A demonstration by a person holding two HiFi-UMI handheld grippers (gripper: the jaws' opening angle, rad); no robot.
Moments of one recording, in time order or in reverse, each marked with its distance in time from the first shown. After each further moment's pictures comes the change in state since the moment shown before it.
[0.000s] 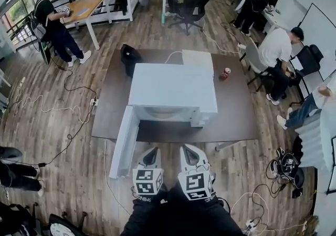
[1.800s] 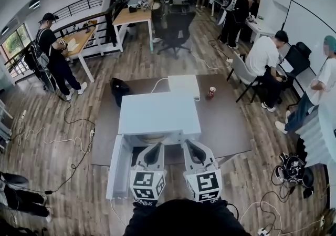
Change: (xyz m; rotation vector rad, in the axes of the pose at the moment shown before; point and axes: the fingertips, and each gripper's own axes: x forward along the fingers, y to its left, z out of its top) left arm 0.004 -0.108 0.167 0.169 -0.260 -0.135; right arm -0.054 -0.126 0.096 0.197 -0.311 -0.117
